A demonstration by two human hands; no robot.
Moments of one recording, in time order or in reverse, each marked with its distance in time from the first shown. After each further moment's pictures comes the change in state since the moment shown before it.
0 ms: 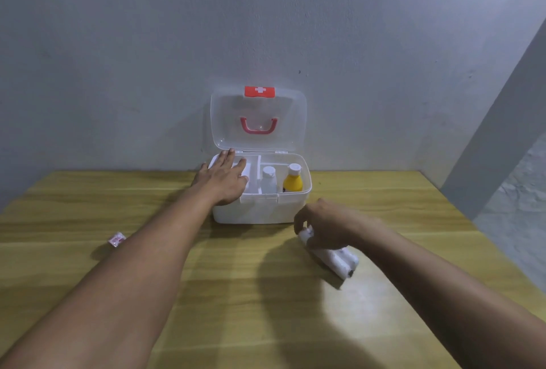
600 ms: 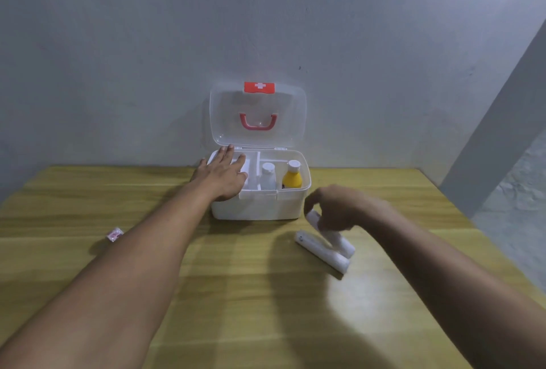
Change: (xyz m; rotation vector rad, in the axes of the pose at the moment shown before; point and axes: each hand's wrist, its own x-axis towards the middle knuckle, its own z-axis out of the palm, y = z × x) left_hand -0.002 0.001 -0.002 -0.006 -0.010 -0.005; right_hand 0.006 0.015 -0.019 0.079 -0.082 0.180
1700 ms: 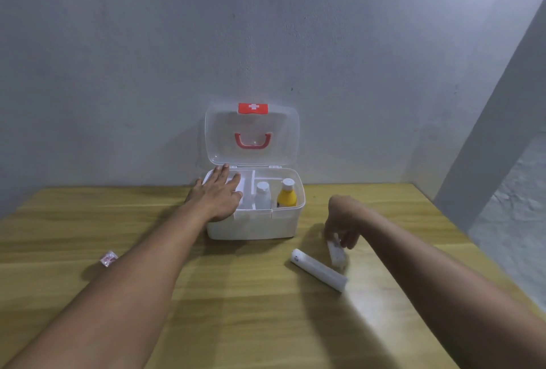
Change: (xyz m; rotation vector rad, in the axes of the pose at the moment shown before) left_hand -0.001 0.001 -0.001 0.007 0.001 0.003; right_hand 0.040 0.039 0.006 0.370 -0.054 0.415
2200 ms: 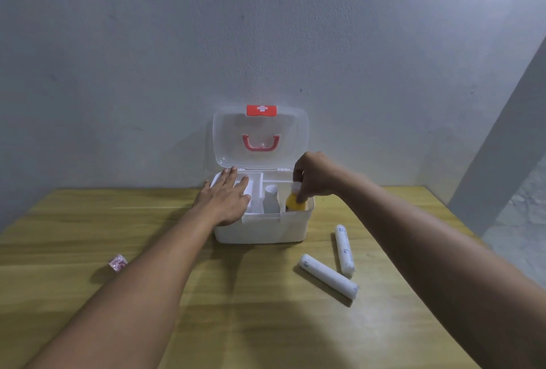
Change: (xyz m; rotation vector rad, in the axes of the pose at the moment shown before) left_hand 0.002 -0.003 0.001 0.007 0.005 0.003; right_hand -0.003 -0.078 -0.038 -0.134 0.246 -0.501
